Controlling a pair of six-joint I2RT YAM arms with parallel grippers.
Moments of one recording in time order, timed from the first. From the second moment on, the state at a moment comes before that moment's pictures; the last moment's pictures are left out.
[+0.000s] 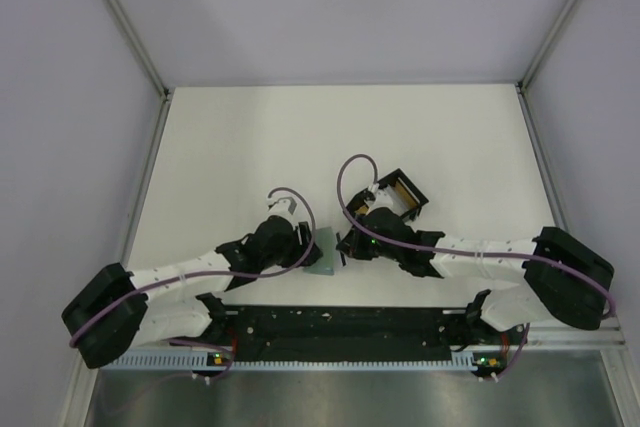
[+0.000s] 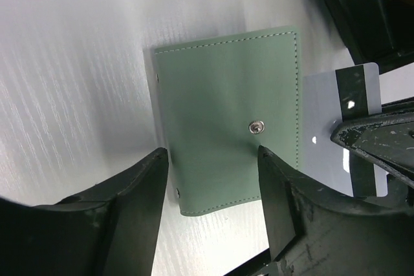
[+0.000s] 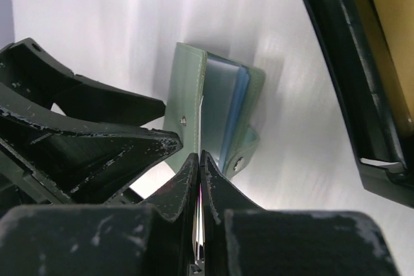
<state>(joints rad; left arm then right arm) -0.85 1.12 0.36 0.03 -0.07 -0.83 1.01 1.35 0.55 0.16 0.12 0.98</state>
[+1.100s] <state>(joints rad) -0.84 0.78 0.36 -0.21 -0.31 -0.85 1.05 1.53 0.74 0.22 -0.05 0.92</state>
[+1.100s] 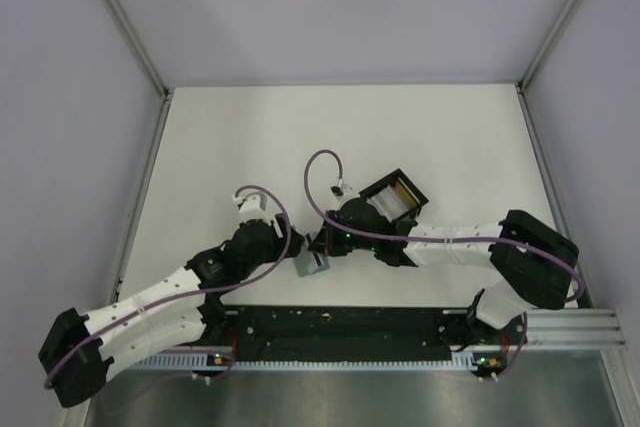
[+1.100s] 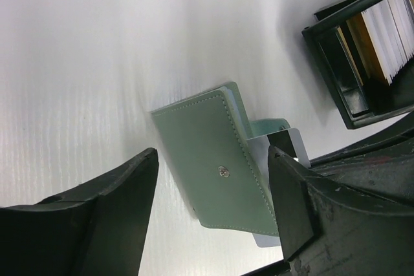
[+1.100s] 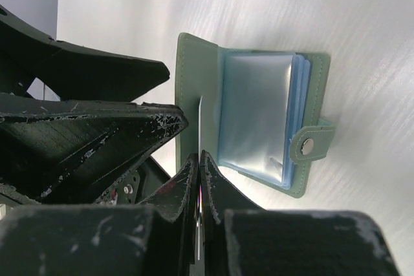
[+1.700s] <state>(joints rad) -0.83 0.78 0.35 -0.23 -0.31 -0.89 1.05 1.54 0.75 0.25 -0.08 0.92</state>
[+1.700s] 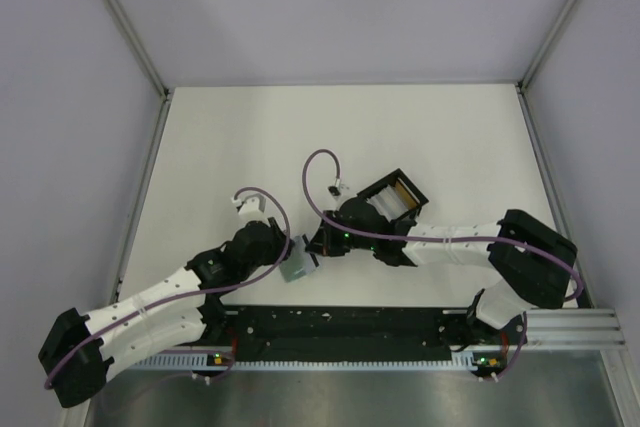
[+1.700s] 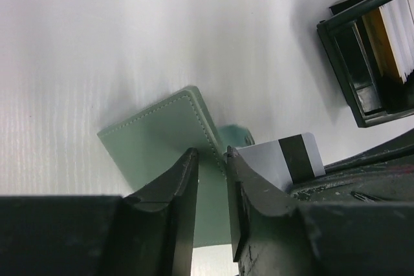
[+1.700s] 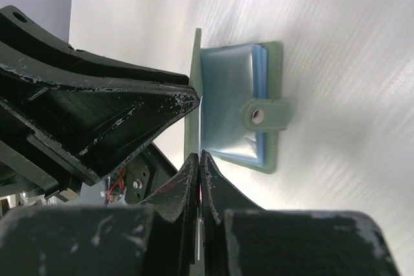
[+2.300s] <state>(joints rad) -0.83 0.72 0.35 -0.28 -0.31 -0.87 1.06 1.61 0.76 0.28 -0.11 0.96</state>
